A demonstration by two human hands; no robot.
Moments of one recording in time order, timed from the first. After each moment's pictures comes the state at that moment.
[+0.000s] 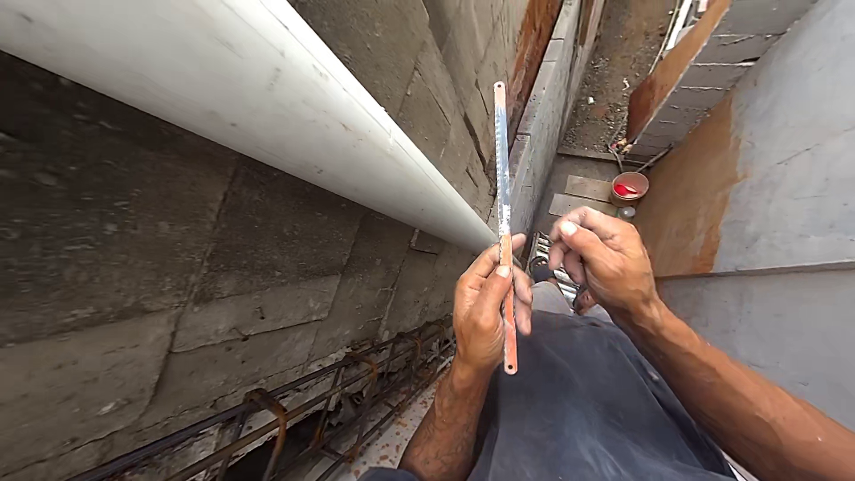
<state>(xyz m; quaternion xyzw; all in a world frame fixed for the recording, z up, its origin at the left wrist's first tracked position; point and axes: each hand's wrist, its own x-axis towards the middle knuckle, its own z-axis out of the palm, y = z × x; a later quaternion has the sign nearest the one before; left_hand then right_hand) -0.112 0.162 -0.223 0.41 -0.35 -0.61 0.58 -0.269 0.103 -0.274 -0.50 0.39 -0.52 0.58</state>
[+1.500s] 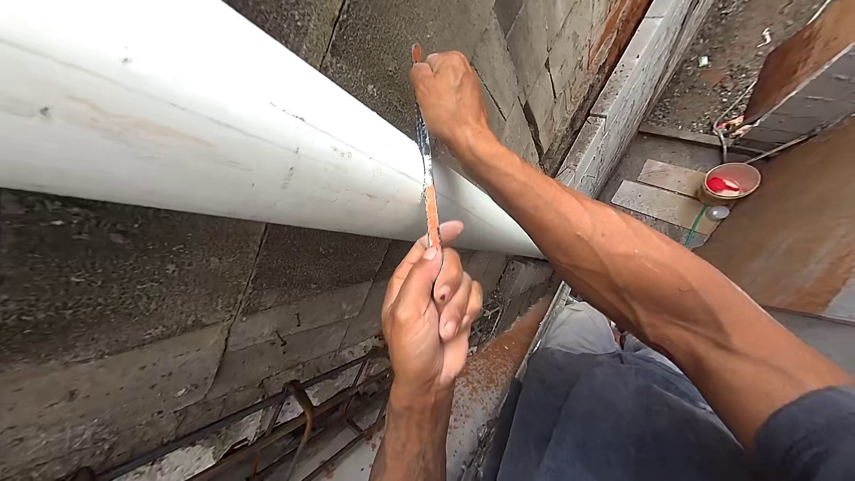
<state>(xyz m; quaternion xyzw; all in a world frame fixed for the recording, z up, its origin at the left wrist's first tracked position) -0.078 0.105 -0.150 0.50 -0.24 -0.50 0.66 -0.080 -0.122 -0.164 -0.58 0.45 -0.38 0.56</state>
